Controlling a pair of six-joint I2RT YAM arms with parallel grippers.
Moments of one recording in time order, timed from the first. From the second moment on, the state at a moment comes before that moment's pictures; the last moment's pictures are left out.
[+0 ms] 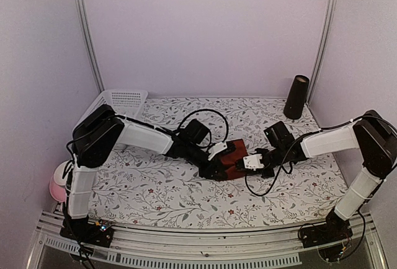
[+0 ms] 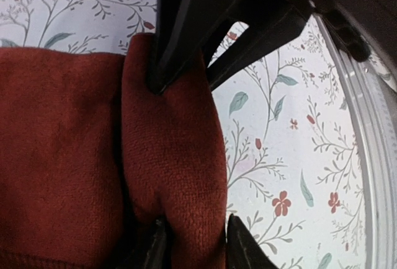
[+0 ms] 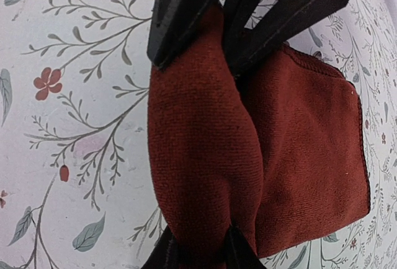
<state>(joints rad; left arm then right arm) -0.87 2.20 1.39 -0.06 0.66 0.26 0.58 1.65 0.75 -0.09 -0.37 -1.14</state>
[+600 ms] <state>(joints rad) -0.91 1.97 1.10 0.07 0.45 0.38 0.58 1.77 0.97 -0.38 -0.45 -1.14</state>
